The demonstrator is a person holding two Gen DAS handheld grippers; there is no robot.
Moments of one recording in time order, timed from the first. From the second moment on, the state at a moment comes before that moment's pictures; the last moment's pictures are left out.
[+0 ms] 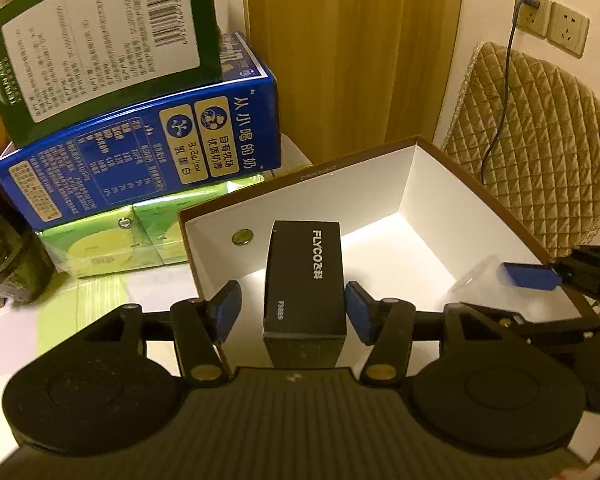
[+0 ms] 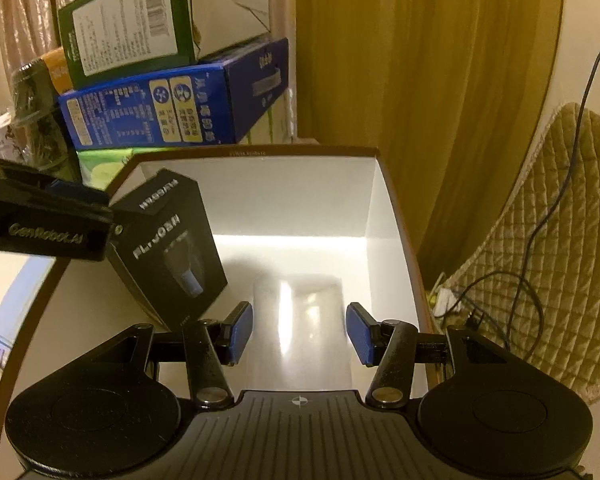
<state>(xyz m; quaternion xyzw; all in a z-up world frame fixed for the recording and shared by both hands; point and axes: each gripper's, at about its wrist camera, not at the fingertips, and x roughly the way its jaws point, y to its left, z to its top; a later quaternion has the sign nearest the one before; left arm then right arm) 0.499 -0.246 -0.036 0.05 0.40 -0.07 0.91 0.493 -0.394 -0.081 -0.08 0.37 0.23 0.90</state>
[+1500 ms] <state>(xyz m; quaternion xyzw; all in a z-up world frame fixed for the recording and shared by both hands) 0.268 -0.167 0.028 0.02 0.37 -0.07 0.93 0.304 -0.412 -0.017 0.01 0.33 0.22 0.92</state>
